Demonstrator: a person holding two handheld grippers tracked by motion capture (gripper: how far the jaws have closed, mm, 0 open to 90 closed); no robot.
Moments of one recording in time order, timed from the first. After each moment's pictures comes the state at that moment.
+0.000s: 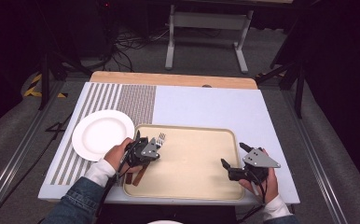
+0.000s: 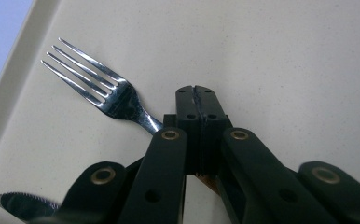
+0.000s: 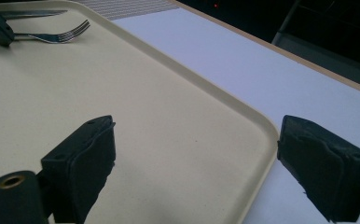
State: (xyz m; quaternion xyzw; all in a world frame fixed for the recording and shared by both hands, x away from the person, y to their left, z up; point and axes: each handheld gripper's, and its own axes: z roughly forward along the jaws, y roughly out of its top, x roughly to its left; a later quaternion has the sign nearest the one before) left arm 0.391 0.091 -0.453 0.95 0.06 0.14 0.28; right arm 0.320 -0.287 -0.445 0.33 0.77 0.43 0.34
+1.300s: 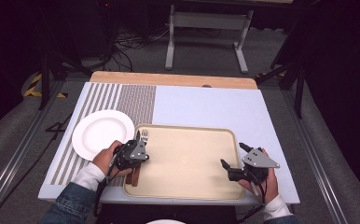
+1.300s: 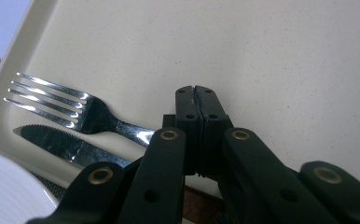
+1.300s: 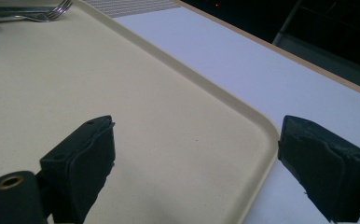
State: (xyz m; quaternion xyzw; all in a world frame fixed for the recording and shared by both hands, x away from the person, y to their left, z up) left arm 0.381 0.120 -0.453 0.95 0.09 0.15 0.27; right arm 0.320 -0.287 -0.445 0.32 0.78 0.43 0.34
